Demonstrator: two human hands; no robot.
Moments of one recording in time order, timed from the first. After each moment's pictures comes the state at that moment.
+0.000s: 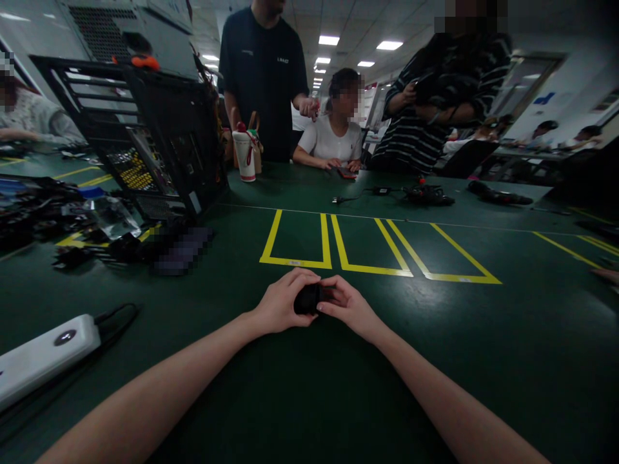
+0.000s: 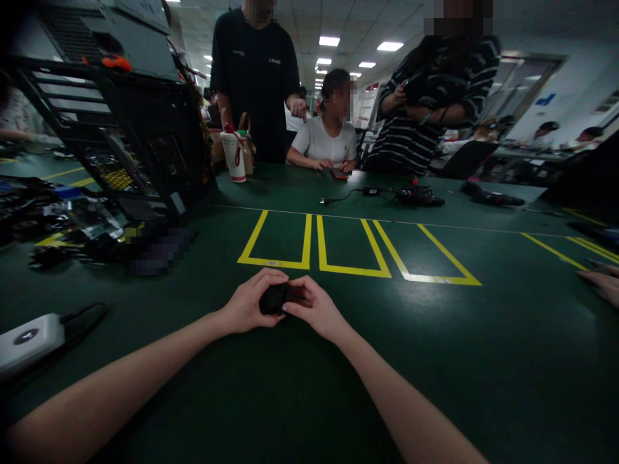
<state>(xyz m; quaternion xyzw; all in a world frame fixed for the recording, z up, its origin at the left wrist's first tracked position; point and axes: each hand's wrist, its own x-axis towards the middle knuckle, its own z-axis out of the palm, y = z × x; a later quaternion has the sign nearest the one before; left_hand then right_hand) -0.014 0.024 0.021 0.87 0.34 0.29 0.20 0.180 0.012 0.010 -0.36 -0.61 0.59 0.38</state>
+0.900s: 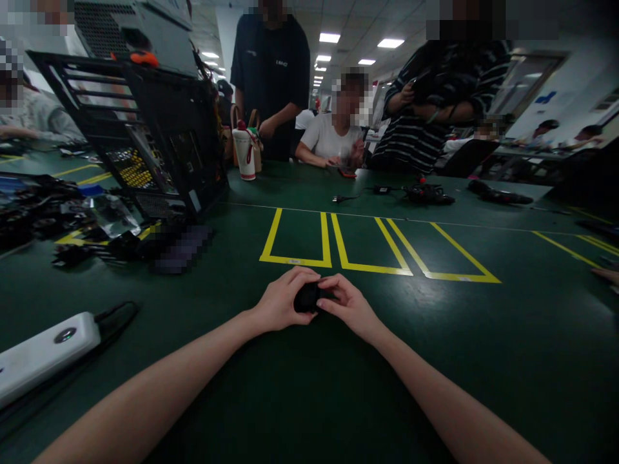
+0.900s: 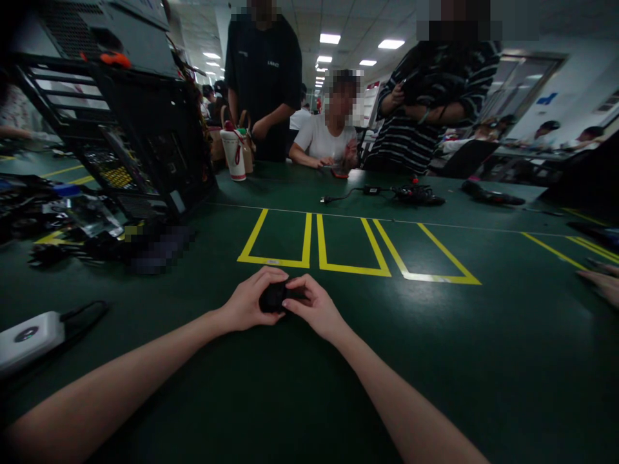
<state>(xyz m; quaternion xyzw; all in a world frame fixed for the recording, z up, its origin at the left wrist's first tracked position) -0.015 0.024 0.021 0.88 0.33 0.29 0.19 0.178 0.010 0.012 -0.37 -0.62 0.55 0.41</state>
